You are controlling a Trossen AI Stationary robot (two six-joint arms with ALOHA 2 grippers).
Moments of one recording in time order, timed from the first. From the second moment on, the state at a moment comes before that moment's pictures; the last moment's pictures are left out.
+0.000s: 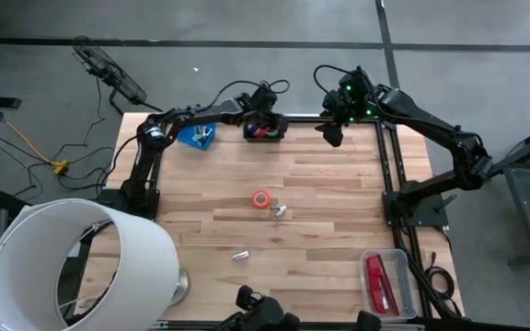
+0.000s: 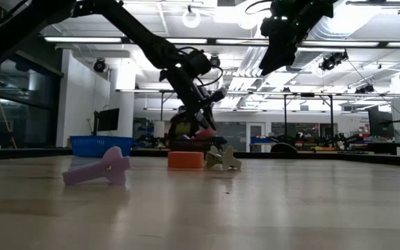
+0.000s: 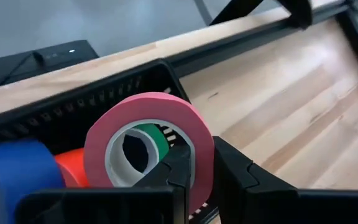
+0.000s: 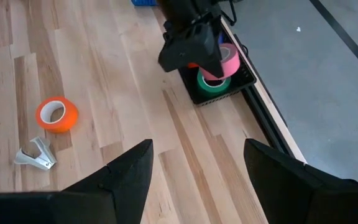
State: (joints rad) left arm 0.58 2.11 1.67 -0.32 0.02 -0.61; right arm -0.72 1.37 1.29 -0.75 -0.27 -0.26
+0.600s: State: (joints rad) left arm 0.58 2.11 1.71 -0.50 -0.21 -0.55; right arm -0.72 1.37 1.29 -0.75 -0.27 -0.26
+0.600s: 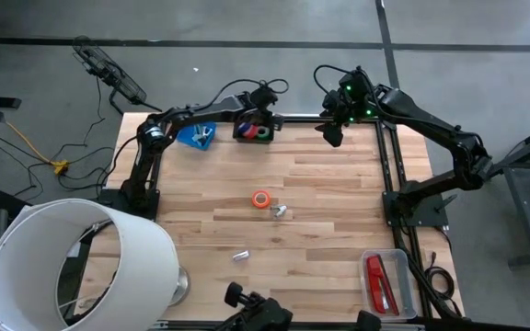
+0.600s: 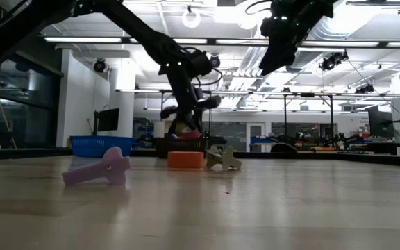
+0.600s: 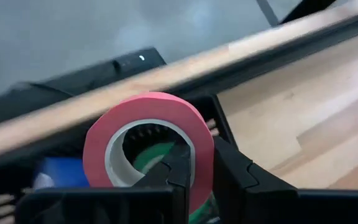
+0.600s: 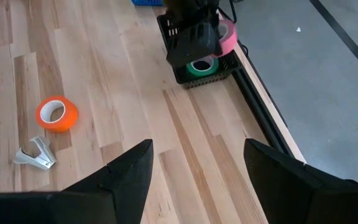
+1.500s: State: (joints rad) left arm 0.56 2.18 1.79 -0.59 -0.14 -0.55; right arm -0.72 1.37 1.29 -0.75 -0.27 -0.27
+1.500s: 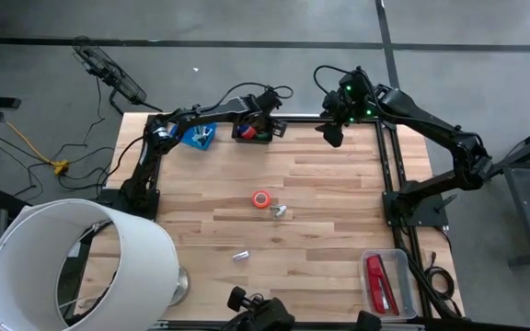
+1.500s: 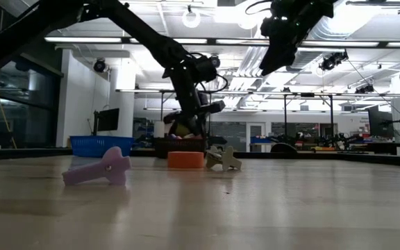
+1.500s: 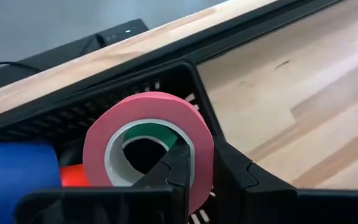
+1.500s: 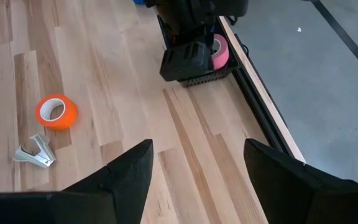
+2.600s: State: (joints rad) left arm 0.55 2.18 2.01 -0.96 -0.31 -0.52; right arm -0.72 1.37 1.29 -0.80 -0.30 -0.32
